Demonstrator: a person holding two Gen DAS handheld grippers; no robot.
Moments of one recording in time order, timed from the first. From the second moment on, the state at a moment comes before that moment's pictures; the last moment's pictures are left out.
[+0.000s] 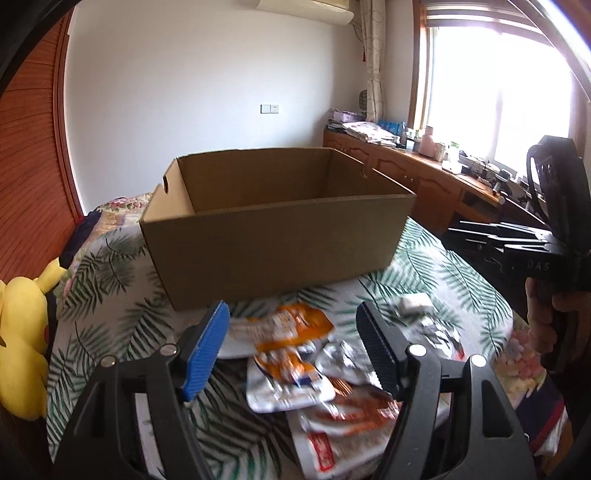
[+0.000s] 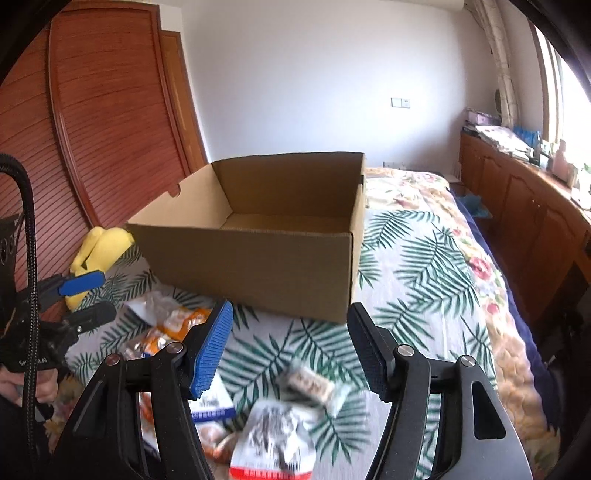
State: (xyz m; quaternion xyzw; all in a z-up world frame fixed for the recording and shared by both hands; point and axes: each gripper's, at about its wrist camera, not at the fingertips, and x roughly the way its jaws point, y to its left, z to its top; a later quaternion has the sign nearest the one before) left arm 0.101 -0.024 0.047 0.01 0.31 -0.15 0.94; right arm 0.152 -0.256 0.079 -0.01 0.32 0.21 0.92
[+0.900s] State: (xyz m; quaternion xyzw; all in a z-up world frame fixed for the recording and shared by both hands) left arm 0.030 -0.064 -0.014 0.03 0.36 -0.19 0.91; right arm 0.113 -0.268 -0.007 0.01 0.40 0.20 0.89
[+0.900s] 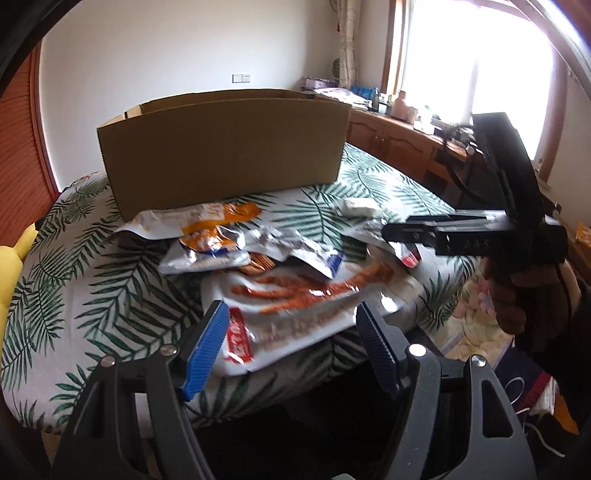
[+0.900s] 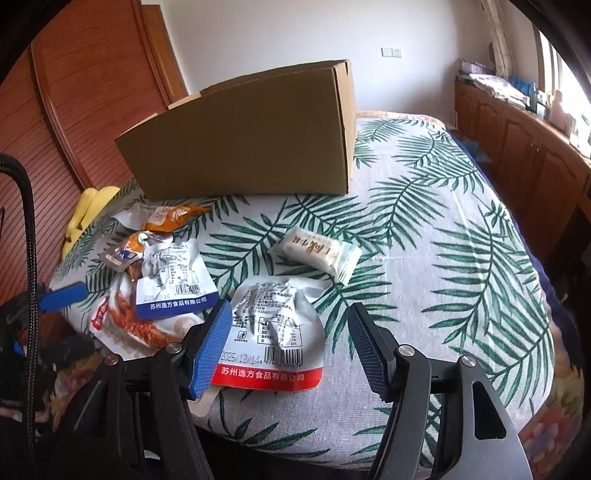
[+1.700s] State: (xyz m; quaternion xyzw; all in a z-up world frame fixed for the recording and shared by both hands) left arm 0.060 -0.103 -0.034 0.13 0.36 -0.18 0.90; right arm 0.115 -0.269 -0.007 0.01 0.41 0.20 0.89
